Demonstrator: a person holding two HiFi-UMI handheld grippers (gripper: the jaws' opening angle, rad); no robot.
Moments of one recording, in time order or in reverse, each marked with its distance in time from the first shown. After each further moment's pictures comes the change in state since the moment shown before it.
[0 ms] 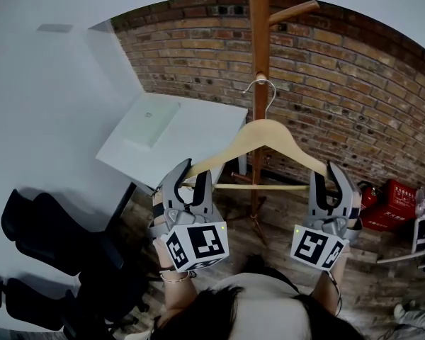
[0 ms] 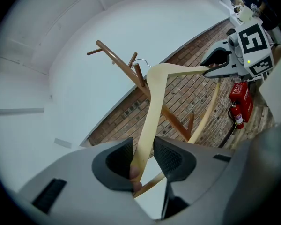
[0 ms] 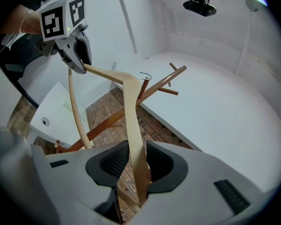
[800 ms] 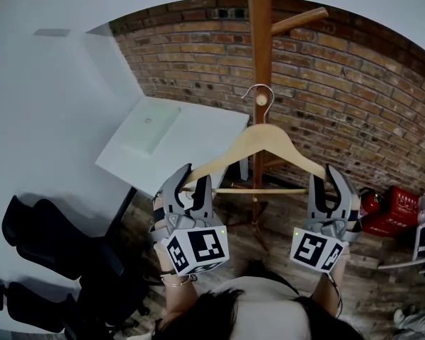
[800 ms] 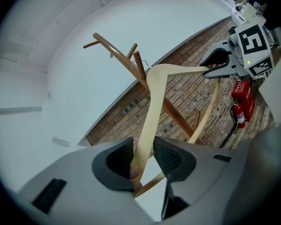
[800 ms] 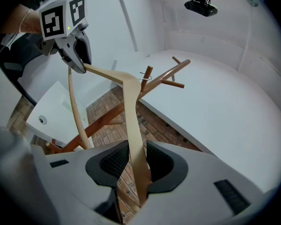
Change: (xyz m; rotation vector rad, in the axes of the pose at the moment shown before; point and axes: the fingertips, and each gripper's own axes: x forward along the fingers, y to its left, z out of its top) left arm 0.037 0.002 -0.004 -0.003 0.027 -0.004; right arm 0.041 0.002 -0.007 0.006 0.000 0.014
